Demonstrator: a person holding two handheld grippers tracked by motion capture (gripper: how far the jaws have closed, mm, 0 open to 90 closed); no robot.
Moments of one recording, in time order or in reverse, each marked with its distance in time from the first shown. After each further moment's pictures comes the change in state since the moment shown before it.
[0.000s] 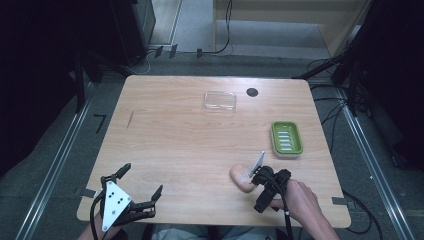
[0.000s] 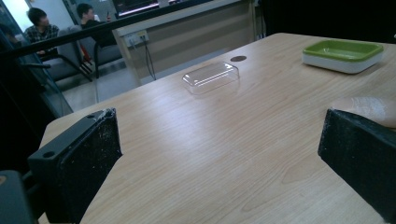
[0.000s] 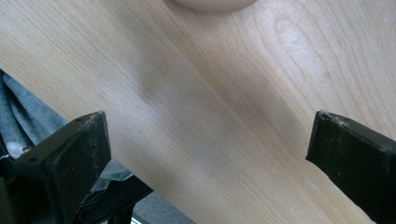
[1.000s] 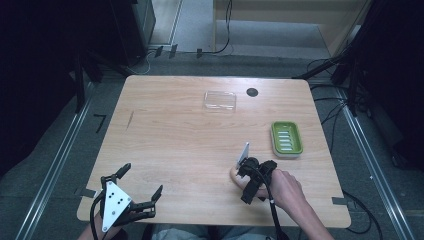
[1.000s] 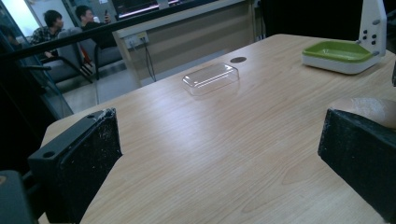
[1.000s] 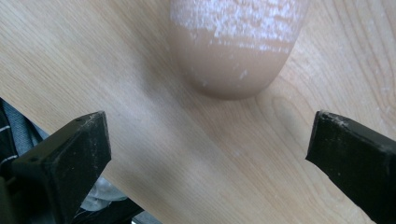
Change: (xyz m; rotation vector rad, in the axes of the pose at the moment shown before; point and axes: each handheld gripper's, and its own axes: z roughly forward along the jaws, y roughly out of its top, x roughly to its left) left arm 0.000 0.000 0.000 -0.006 -0.002 0.003; right arm 0.007 0.042 -0.007 0.005 -0.003 -0.046
